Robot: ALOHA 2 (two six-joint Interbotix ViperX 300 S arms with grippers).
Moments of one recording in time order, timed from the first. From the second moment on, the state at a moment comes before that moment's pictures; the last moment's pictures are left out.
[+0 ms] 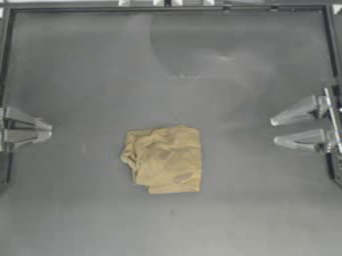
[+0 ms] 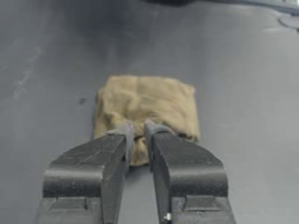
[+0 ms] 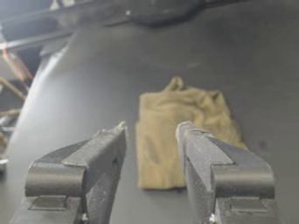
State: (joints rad) left arm 0.15 -1.23 1.24 -0.06 0.20 -0.05; right arm -0.28 -0.96 1.16 -1.83 -0.25 2.01
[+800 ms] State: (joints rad) left arm 0.21 -1.56 1.35 -0.08 0.30 -0.05; right arm -0.42 -1.12 1.22 -1.86 -0.35 2.01
